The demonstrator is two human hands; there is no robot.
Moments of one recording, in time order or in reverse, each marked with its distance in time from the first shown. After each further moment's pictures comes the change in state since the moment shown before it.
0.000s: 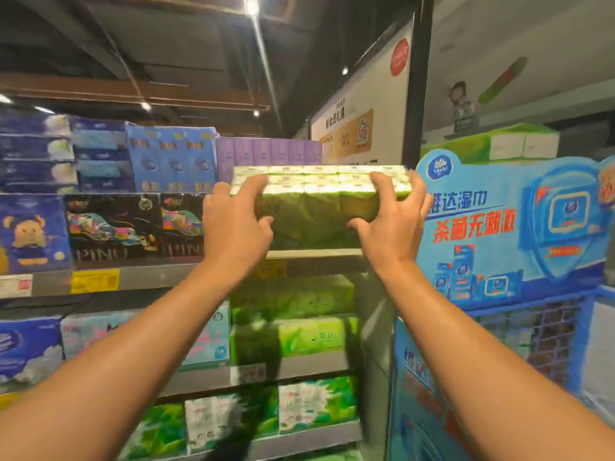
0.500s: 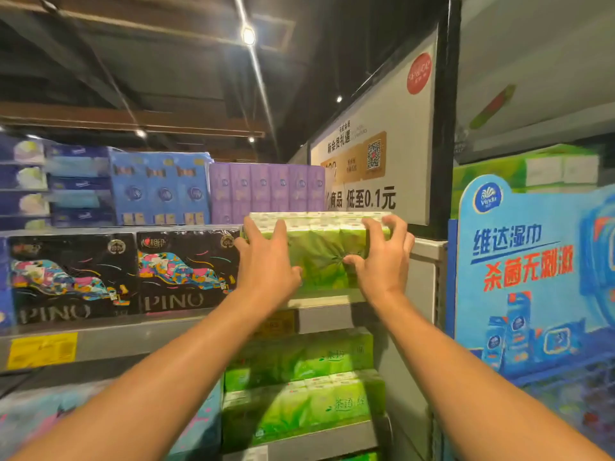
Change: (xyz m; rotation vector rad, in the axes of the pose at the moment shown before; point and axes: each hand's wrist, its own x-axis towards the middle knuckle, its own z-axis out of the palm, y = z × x) left_hand 0.062 -0.029 0.103 0.158 -0.297 -0.031; right_hand 0.027 0.039 0.134 -0.065 -0.113 0.061
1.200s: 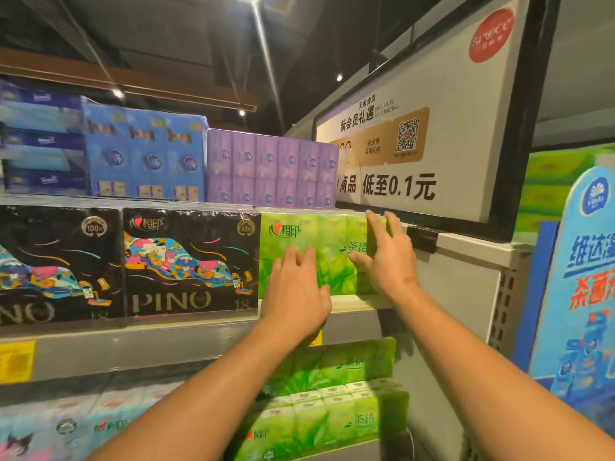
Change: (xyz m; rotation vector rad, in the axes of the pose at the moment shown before) left_hand 0.017 -0.047 0.094 -0.117 -0.004 0.154; right_hand 0.022 0.009 0.083 -0.113 -0.310 0.001
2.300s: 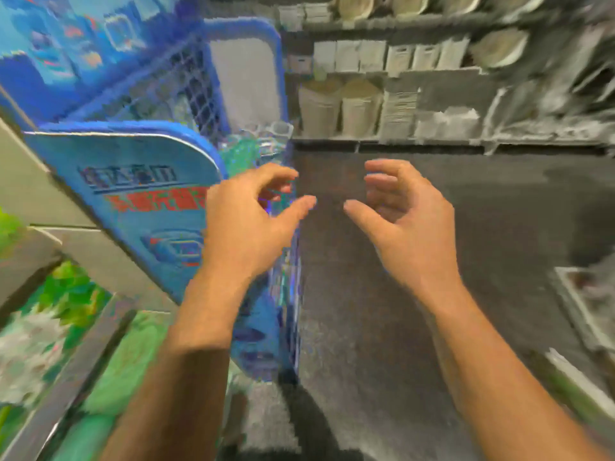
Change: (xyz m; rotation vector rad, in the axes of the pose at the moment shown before) left_hand -0.319 0.273 0.016 -1.106 -0.704 0.627; right_hand -0.509 0.036 -0.305 -0.081 0.523 0.911
